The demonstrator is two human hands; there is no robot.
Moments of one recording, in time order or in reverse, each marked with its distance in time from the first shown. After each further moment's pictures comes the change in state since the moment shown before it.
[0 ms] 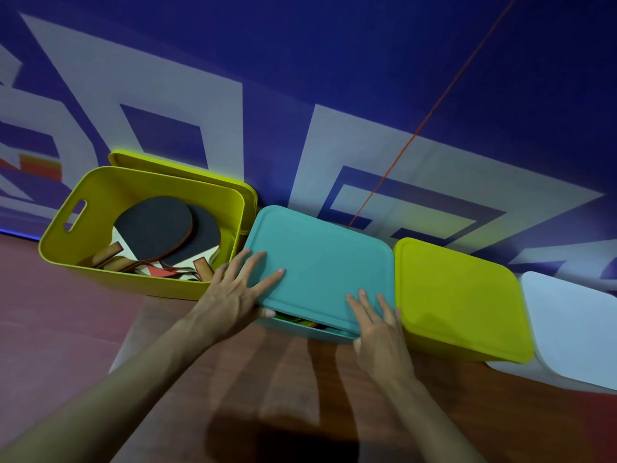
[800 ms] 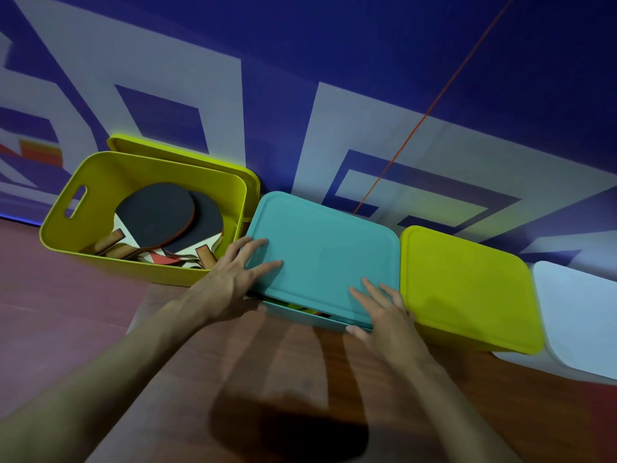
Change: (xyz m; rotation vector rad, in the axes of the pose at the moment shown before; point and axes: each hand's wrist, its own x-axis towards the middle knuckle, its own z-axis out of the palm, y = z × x) left_hand 0.002 -0.013 -0.009 -0.151 -0.074 0.037; right_hand 0.008 0.012 -0.013 0.069 -0.121 -0.044
